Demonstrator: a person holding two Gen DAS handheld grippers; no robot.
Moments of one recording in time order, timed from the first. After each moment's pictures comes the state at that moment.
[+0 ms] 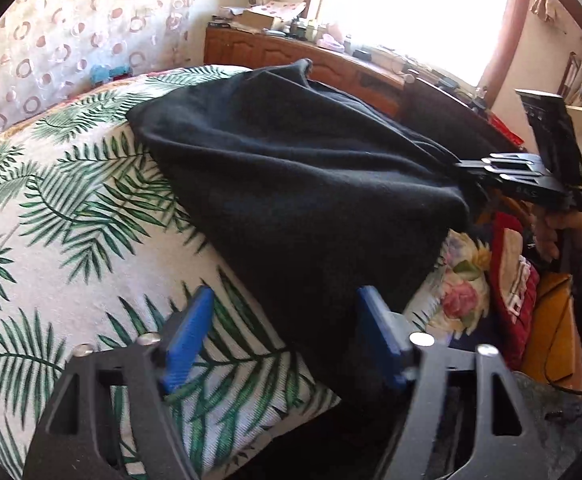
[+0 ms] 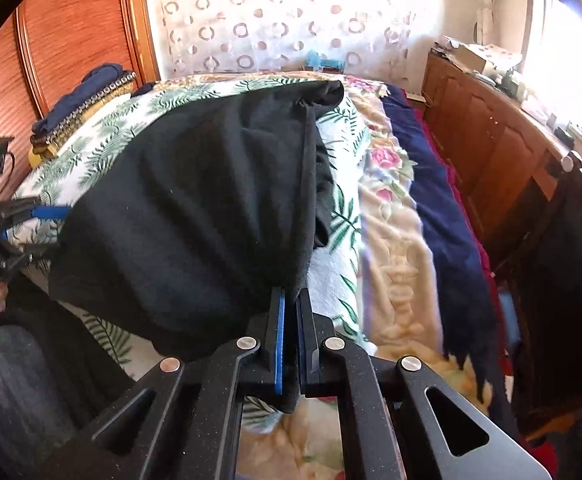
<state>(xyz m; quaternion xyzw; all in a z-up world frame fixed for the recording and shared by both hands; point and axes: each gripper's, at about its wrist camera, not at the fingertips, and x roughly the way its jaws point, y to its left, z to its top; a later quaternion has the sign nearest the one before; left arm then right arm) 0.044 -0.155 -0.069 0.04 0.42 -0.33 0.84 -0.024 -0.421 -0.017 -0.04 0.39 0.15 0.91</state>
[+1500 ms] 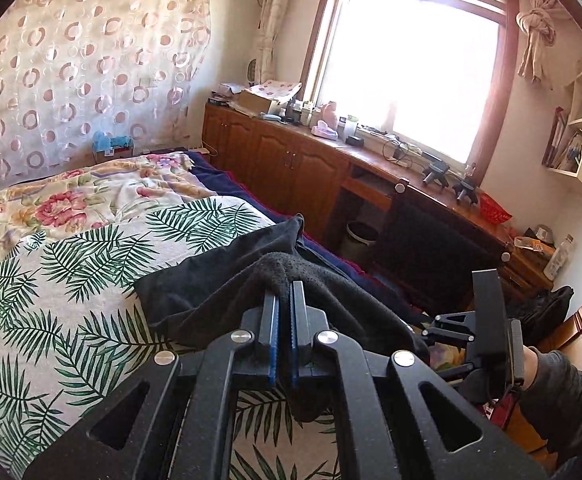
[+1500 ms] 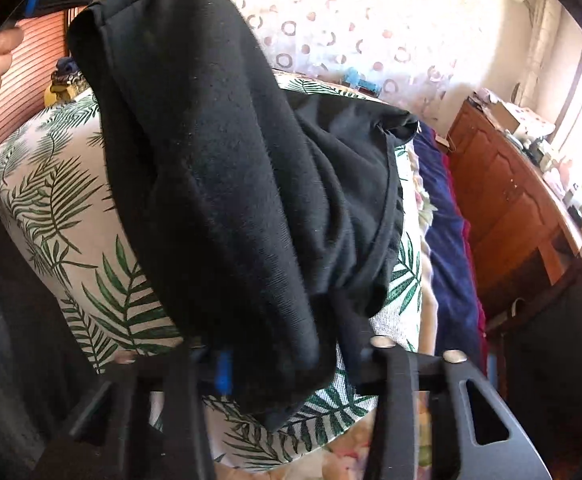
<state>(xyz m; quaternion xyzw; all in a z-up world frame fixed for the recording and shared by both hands) 0.110 -0.169 0.055 -0.01 0.30 -0.34 0.89 -0.007 -0.352 -0.053 -0.16 0.36 0.17 0.90</state>
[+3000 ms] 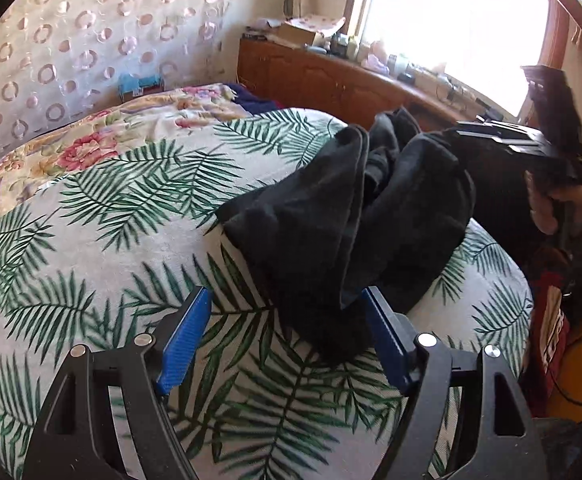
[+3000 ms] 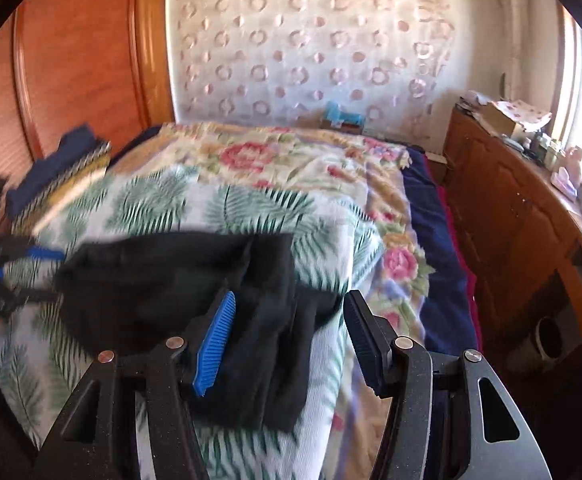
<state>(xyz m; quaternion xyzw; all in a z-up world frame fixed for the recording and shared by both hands) 0.199 -0.127 -0.042 0.04 0.41 -0.28 0.87 0.166 -0.395 0.035 -0.08 0.33 0.18 0.92</state>
